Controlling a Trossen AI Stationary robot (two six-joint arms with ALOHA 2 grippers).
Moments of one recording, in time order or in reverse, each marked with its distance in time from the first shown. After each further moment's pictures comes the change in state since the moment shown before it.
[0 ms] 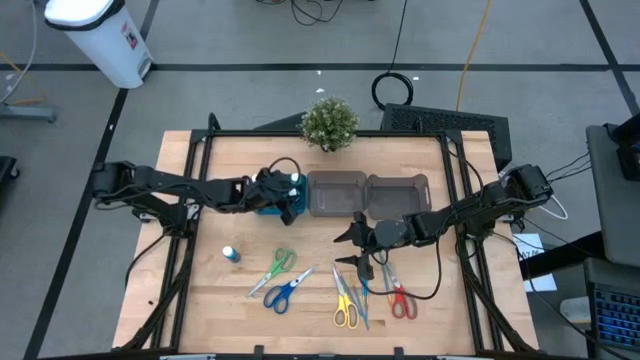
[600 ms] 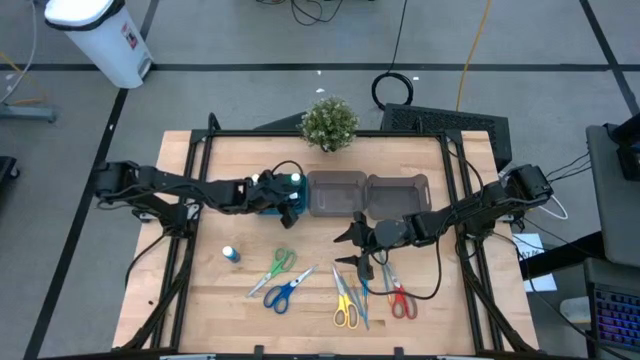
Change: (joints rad) left arm -0.005 0.034 0.000 0.005 0.024 0.025; right arm 0.000 0.000 0.000 0.000 0.000 -0.003
